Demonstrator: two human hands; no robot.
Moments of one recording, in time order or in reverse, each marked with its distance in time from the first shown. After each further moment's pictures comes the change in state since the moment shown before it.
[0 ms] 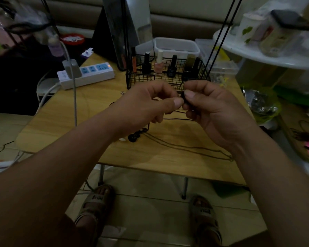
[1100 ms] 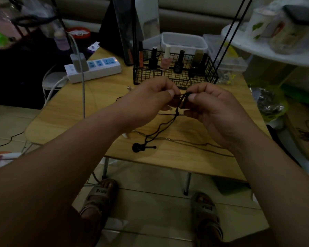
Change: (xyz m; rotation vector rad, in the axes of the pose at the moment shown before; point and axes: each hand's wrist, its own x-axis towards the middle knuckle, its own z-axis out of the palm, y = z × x) left_hand 0.005 -0.010 -0.003 0.046 0.058 -0.091; right_hand 0.003 0.012 0.008 -0.121 0.022 -0.006
